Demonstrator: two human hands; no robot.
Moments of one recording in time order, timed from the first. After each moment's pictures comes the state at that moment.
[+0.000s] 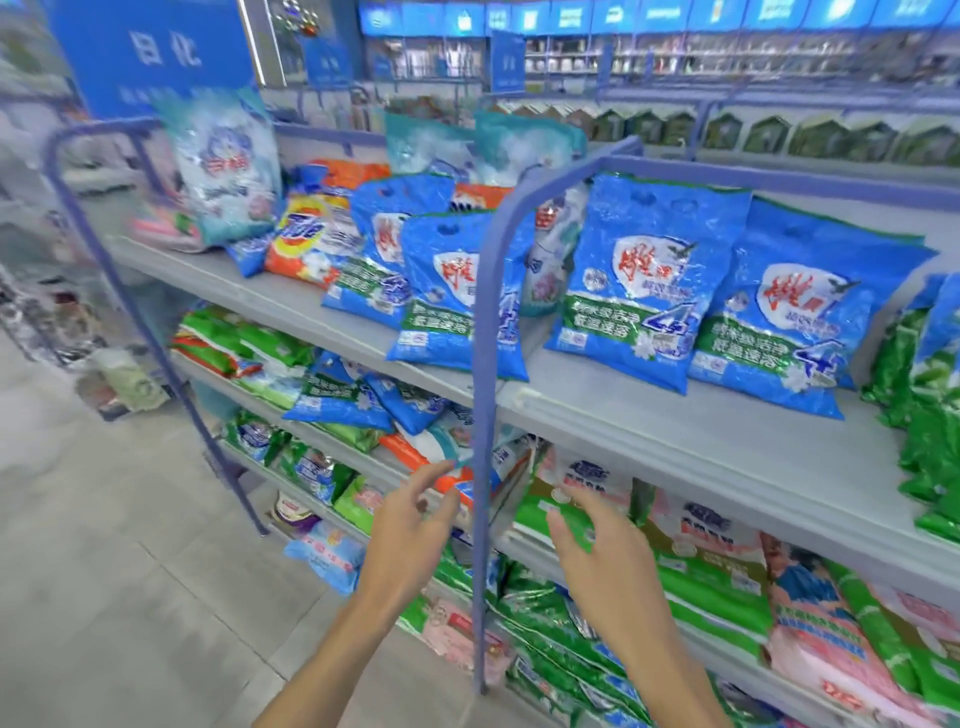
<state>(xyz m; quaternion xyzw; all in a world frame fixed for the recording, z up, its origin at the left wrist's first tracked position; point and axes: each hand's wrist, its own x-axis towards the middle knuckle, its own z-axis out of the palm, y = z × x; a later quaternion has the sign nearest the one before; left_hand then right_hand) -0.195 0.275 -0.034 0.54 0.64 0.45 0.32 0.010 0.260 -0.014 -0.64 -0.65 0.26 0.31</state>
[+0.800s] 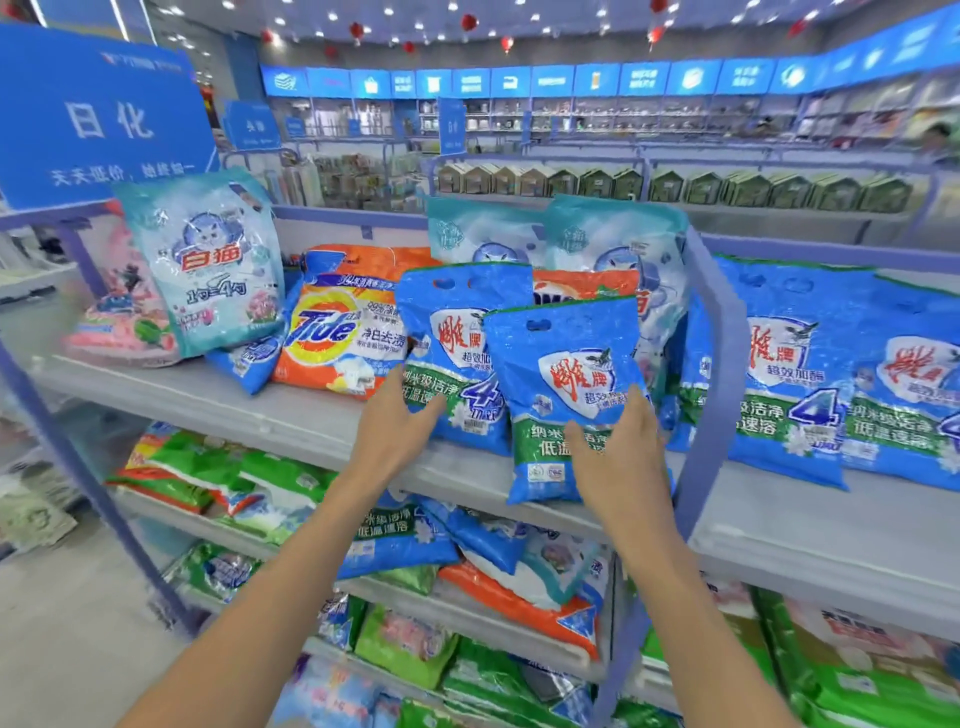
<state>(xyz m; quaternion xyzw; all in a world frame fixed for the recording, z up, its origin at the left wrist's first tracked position) -0.414 0.551 0.064 0.64 0.61 0.40 0.24 -0.189 0.464 0.068 -0.73 -0.52 0.14 0.41</state>
